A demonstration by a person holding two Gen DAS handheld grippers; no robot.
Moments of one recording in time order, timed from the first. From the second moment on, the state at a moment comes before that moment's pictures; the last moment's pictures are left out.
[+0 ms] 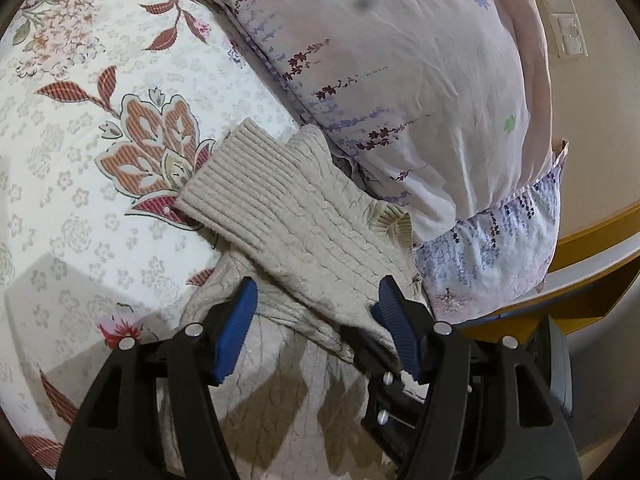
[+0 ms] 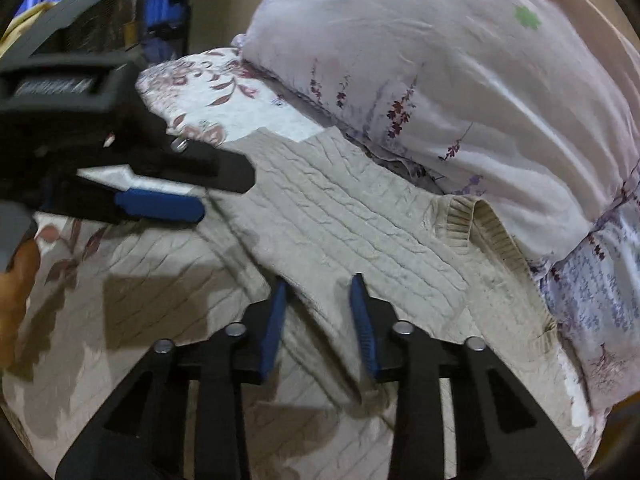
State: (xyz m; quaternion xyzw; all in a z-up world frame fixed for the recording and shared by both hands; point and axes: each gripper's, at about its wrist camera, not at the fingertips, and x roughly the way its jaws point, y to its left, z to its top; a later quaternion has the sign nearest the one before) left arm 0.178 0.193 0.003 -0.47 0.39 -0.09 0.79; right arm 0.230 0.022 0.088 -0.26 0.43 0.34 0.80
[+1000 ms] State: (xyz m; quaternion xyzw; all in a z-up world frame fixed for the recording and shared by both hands) left arm 0.181 0.188 0.001 -0.45 0.40 -0.09 0.80; right arm 0.233 -0.092 0.109 -0.20 0.42 0.15 0.87
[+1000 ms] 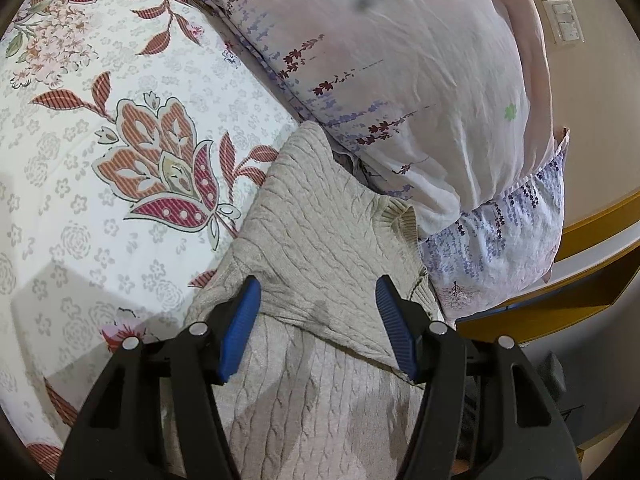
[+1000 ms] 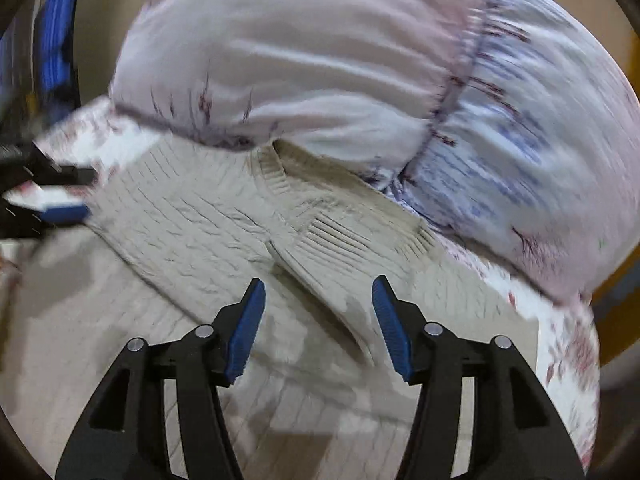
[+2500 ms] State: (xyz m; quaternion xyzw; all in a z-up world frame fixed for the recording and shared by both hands) left arm 0.106 0.198 0.031 -0.32 0.41 -0.16 0.84; right arm 0.195 -0.327 0.106 0.24 0.48 0.03 0.84
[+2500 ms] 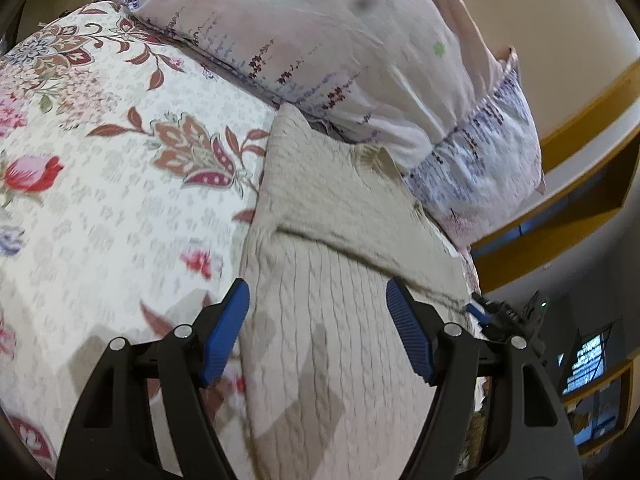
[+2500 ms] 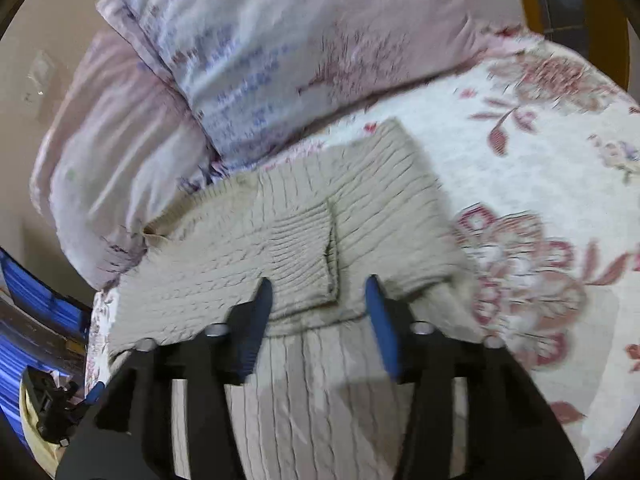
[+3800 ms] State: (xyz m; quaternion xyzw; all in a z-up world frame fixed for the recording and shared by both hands) left arm -0.019 0.141 -0.008 -0.34 0.47 -0.30 0.76; right arm 0.014 -0.346 0.095 0.29 0.54 0.20 0.76
